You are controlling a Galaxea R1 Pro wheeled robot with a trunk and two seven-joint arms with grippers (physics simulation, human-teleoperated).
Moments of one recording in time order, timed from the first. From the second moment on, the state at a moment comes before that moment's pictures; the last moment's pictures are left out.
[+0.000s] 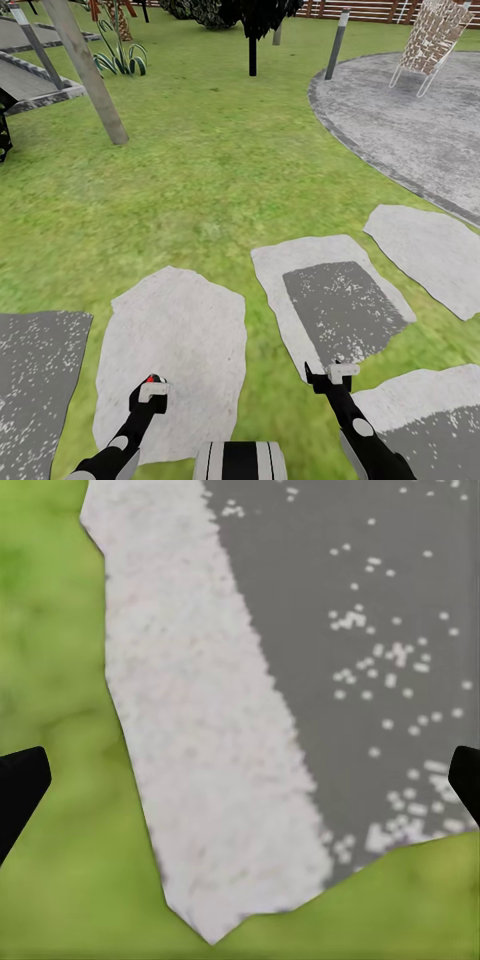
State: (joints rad) left arm -0.55 0.05 -0.12 -0.20 0.06 -0.54 0.01; right arm -0.43 -0.04 0.00 -0.60 0.02 -0.36 0.01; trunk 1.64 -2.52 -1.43
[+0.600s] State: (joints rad) left arm -0.54 0.05 -0.12 -0.19 0.06 -0.54 0.00; right arm -0.43 -0.04 0.00 -0.60 0.02 -0.36 0.01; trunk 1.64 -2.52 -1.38
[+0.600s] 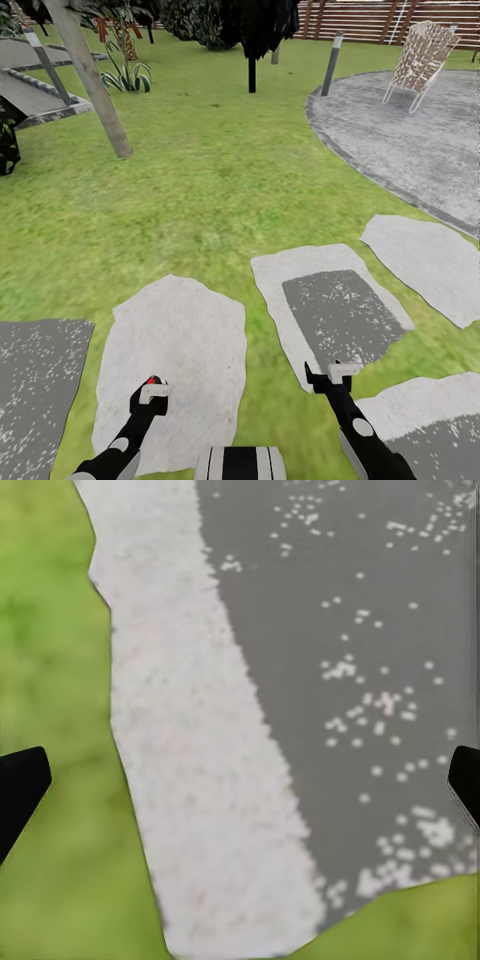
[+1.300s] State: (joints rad) left arm -0.54 0.05 -0.12 -0.19 0.05 -0.54 0.00; right arm -0.43 -0.03 0.00 -0.59 0.02 -0.36 0.01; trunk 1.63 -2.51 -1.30
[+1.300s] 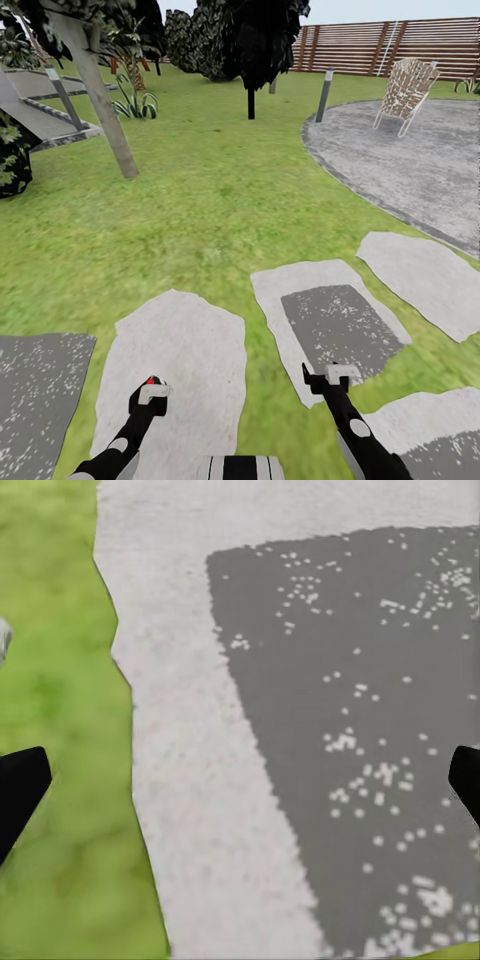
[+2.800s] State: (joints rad) left arm -0.25 0.08 -0.05 -0.19 0.10 -0.68 0.10; right arm -0.27 -0.02 0.00 -0.31 0.02 -0.62 -0.22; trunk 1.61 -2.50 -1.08
